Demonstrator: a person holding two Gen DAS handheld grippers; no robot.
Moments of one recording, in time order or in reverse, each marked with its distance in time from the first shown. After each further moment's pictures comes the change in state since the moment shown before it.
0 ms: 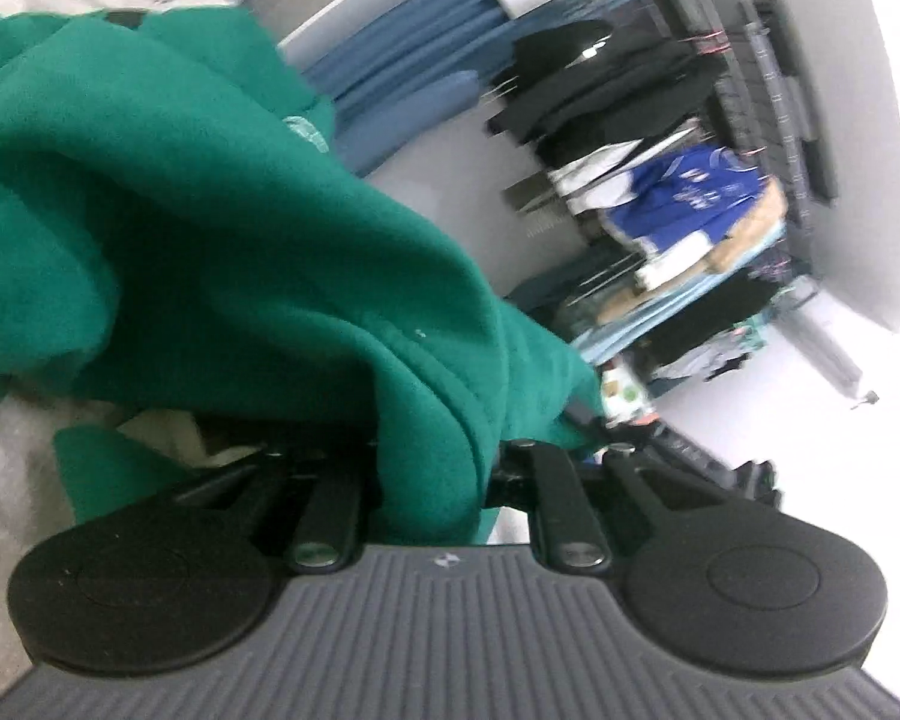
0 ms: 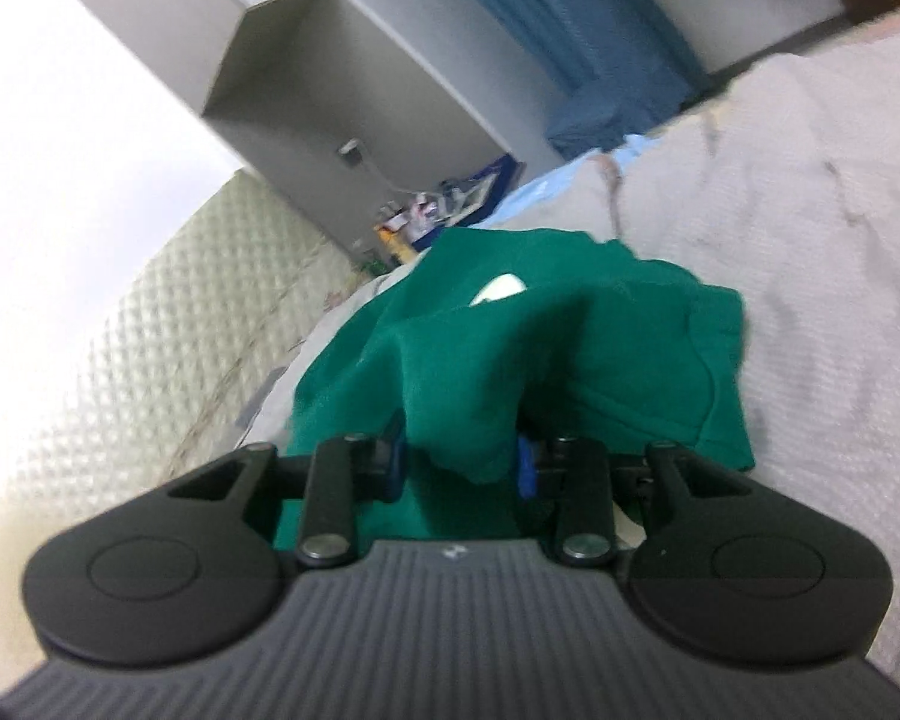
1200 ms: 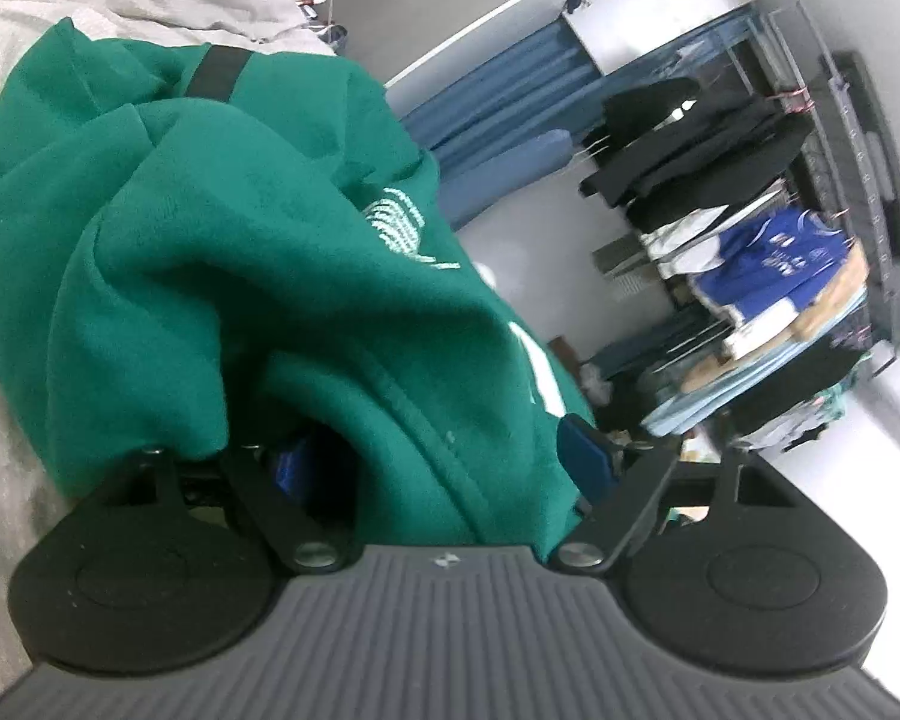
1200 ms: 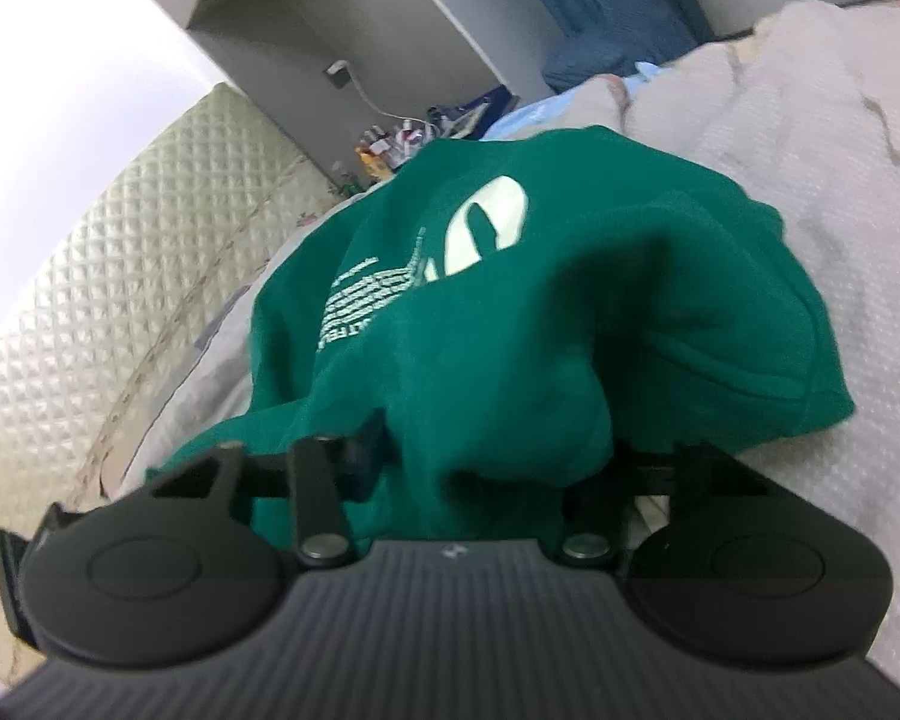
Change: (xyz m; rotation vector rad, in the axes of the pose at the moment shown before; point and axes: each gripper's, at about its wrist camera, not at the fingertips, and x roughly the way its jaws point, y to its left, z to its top) left arm 0.004 0.018 0.019 -0.068 -0.126 0.163; right arm 0.054 0.013 -0.035 -0.110 0.126 -0.034
